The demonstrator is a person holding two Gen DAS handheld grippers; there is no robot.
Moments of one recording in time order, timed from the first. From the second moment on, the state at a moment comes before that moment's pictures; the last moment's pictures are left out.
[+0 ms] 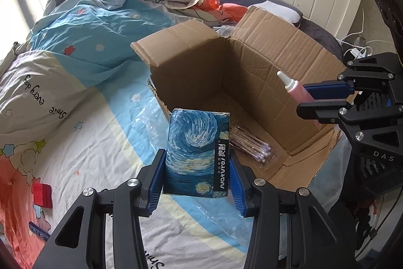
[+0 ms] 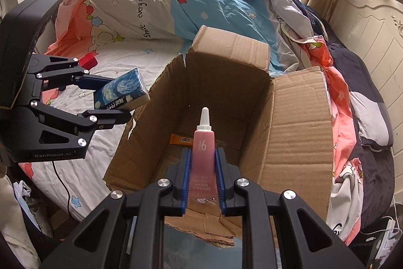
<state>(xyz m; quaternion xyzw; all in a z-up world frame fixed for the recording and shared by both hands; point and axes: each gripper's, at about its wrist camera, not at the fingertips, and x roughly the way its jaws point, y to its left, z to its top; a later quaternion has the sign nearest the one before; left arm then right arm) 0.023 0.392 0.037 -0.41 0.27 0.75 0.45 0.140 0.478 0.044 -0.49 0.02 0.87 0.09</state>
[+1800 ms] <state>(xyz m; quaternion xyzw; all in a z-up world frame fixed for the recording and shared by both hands) 0.032 0.458 -0.003 -0.41 0.32 0.71 0.48 0.157 0.480 0.008 -0.51 0.04 0.86 0.07</state>
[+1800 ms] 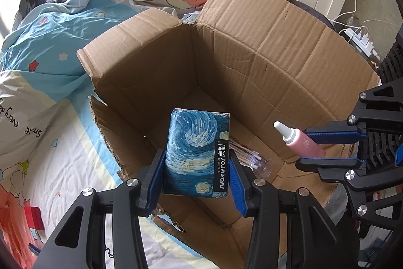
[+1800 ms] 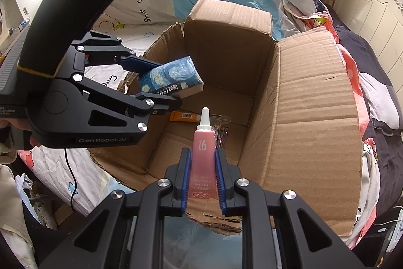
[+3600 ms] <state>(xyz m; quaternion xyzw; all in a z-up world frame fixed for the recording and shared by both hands) 0.009 0.368 0.022 -0.43 0.31 0.75 0.41 0.134 0.416 0.050 -0.49 0.00 0.87 0.04</state>
